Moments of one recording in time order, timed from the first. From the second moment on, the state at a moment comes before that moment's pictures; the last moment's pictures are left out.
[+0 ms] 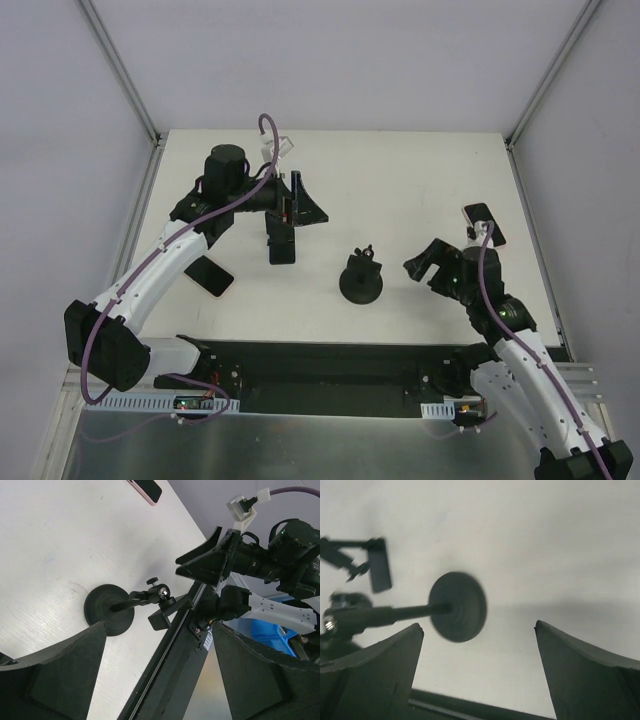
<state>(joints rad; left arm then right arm) -0.43 1.28 1.17 -0.28 0.78 -0.51 0.34 0.59 0.49 -0.47 -0.11 0.70</state>
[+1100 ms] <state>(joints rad) -0.47 1.31 1.17 -0.30 0.76 -0.50 -0.47 1.46 0.88 -0.31 -0.17 0.65</state>
